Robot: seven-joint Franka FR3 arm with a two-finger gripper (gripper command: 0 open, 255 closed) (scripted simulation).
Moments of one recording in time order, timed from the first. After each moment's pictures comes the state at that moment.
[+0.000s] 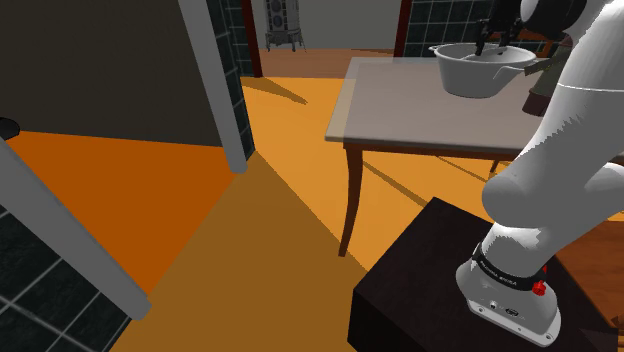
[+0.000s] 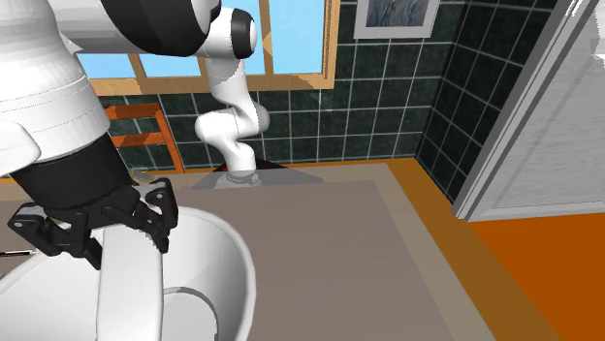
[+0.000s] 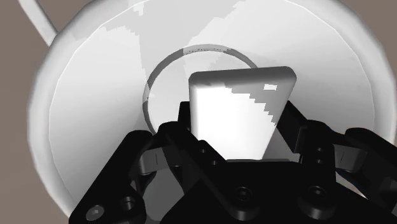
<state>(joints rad) -0.63 0.17 -0.47 -1.42 0.08 1.56 -0.34</state>
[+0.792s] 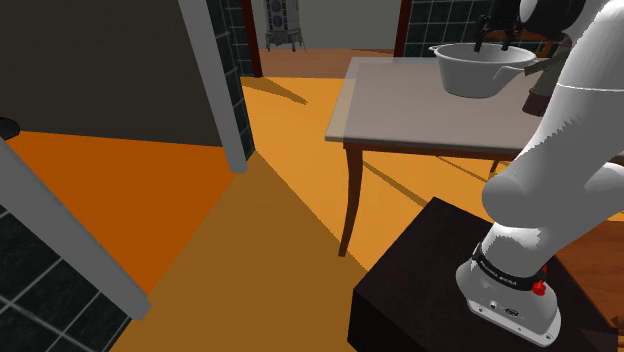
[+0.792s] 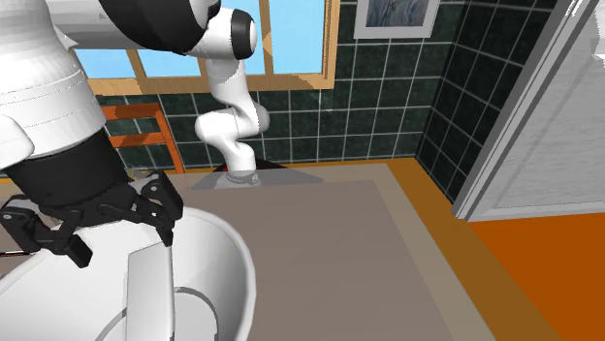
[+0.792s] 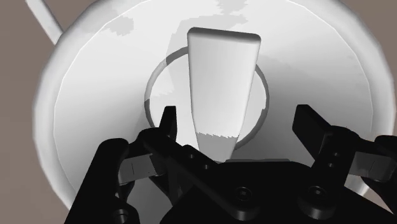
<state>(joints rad) -0.64 0.18 -0.47 -1.40 0.08 1.55 -0.34</state>
